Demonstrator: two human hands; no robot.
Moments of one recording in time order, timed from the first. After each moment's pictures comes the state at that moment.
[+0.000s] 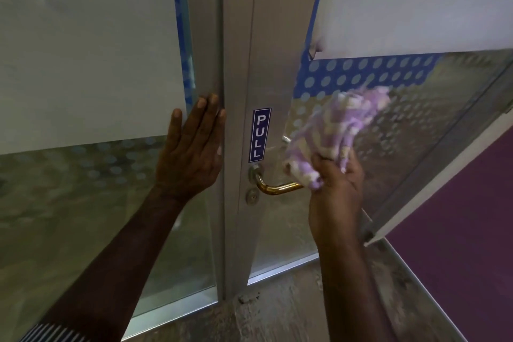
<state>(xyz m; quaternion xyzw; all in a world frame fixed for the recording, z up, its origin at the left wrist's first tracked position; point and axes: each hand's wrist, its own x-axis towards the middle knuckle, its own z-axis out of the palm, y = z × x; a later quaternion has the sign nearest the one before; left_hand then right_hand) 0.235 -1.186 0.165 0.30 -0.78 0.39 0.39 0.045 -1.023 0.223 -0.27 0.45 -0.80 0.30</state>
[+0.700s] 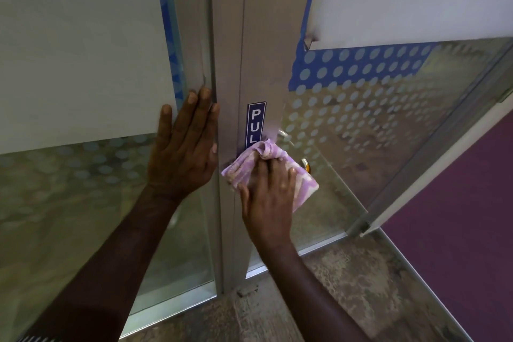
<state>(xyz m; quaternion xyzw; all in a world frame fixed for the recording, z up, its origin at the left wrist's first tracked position) 0.234 -1.188 0.164 0.31 -0.76 0.40 0.39 0.076 -1.075 0.089 -0.57 0.75 -0.28 -0.18</state>
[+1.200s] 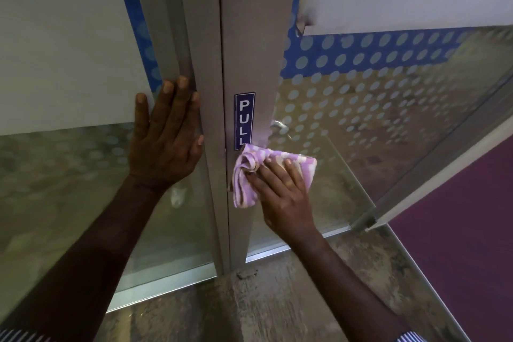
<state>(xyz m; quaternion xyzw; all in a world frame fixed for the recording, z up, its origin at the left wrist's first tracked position) 0.233 -1.185 0.163 0.34 -0.75 0.42 0.38 -0.013 -1.068 0.072 -0.75 0.53 -0.33 -0.21</state>
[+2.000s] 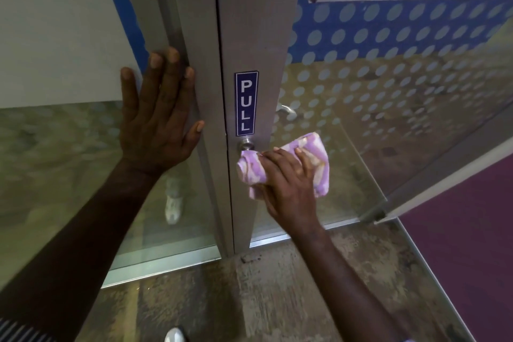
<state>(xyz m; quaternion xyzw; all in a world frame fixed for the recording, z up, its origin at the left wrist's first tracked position) 0.231 -1.188 0.156 0.36 -0.73 0.44 0.37 -0.016 -1.077 0.066 -0.74 0.57 -0.33 -0.14</state>
